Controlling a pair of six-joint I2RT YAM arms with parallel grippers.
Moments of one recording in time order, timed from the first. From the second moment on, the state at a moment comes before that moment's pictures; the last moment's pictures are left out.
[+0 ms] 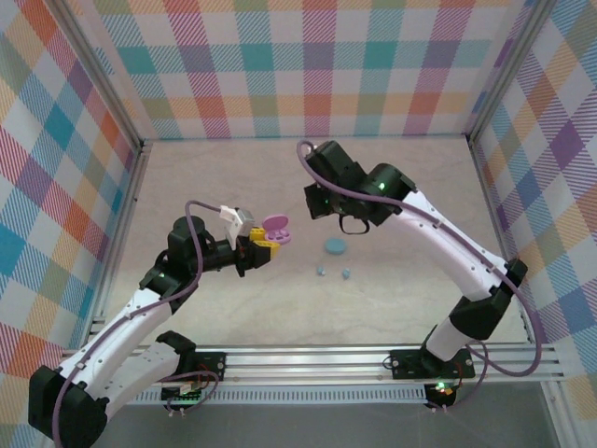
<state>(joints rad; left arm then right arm) -0.45 0.86 0.61 -0.02 0.68 -0.11 0.93 1.60 1.89 -1.17 0.33 0.41</state>
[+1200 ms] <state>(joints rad) -0.49 0.84 0.57 0.15 0.69 -0.16 1.16 1.71 1.94 -1.09 0.40 0.36</state>
